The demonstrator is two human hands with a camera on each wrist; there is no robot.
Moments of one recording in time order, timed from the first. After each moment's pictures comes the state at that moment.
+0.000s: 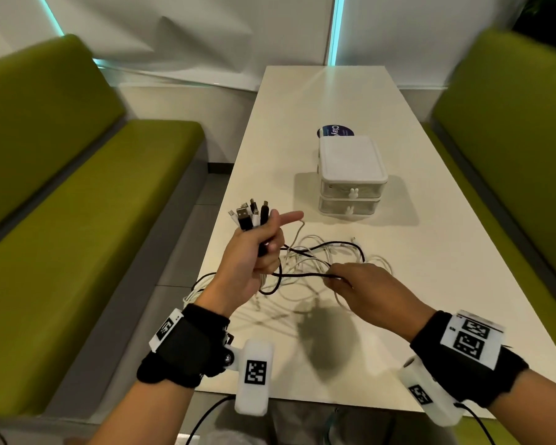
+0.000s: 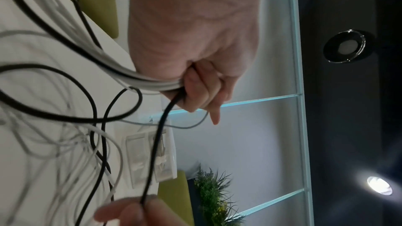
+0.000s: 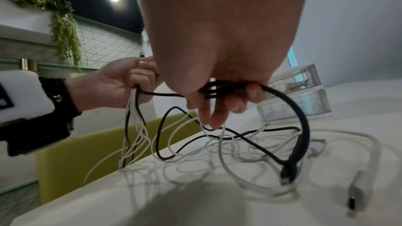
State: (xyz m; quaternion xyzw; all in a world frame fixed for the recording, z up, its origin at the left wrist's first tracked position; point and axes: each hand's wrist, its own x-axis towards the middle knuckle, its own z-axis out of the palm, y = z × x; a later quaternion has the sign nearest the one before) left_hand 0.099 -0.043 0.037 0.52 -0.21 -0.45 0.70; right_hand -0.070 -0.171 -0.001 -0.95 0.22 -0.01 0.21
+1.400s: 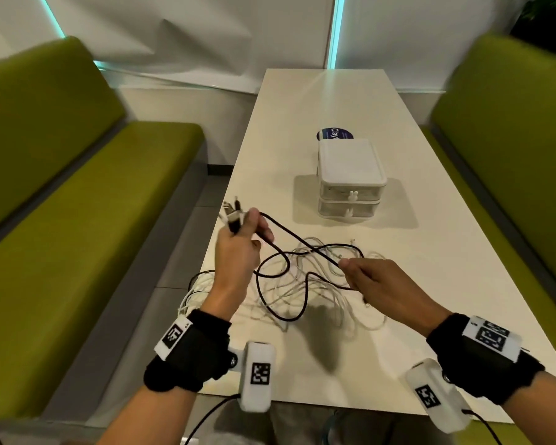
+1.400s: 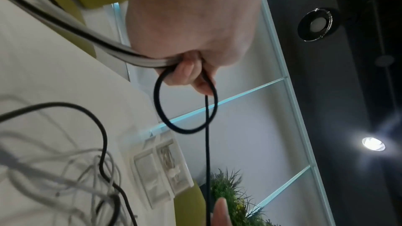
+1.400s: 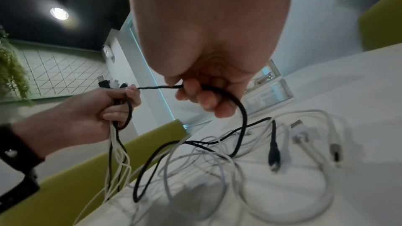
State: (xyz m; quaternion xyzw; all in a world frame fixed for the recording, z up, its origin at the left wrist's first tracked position) left_hand 0.100 -0.045 0.035 0.62 -0.18 -0.23 0.73; right_hand -0.082 -0.186 0.001 -0.87 0.26 -0.10 0.40
